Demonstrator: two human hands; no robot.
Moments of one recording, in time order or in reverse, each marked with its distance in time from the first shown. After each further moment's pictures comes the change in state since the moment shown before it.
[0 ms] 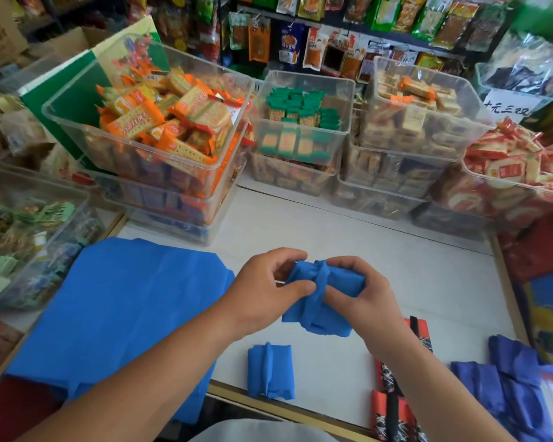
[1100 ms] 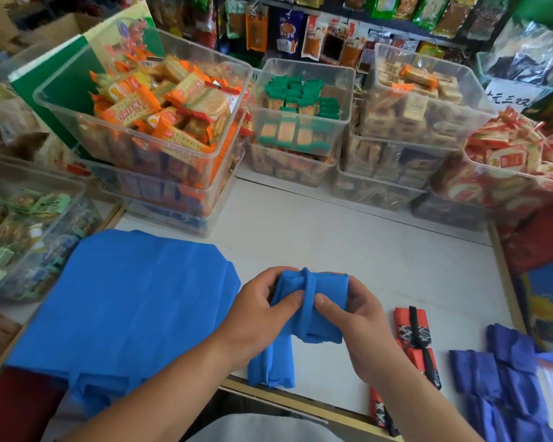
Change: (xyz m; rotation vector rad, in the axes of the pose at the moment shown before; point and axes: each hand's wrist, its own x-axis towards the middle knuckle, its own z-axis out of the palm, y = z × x) left_hand -0.027 -0.038 0.024 -0.316 0.038 -0.089; right_hand -0.025 0.033 0.014 0.326 -0.077 0.128
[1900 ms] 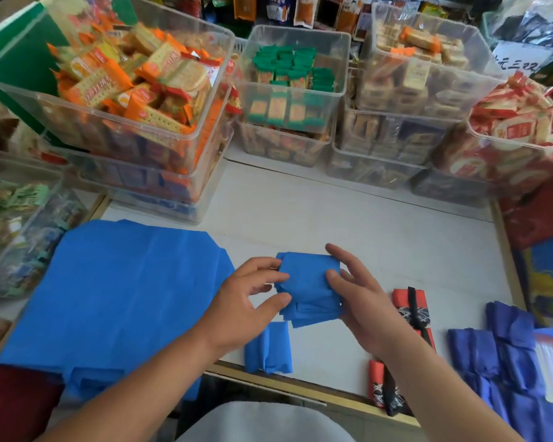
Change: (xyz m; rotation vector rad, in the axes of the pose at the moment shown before) left_hand 0.018 -0.039 -0.019 0.312 0.004 0.223; right_hand 0.033 0.013 -0.034 0.198 -0.057 0.181
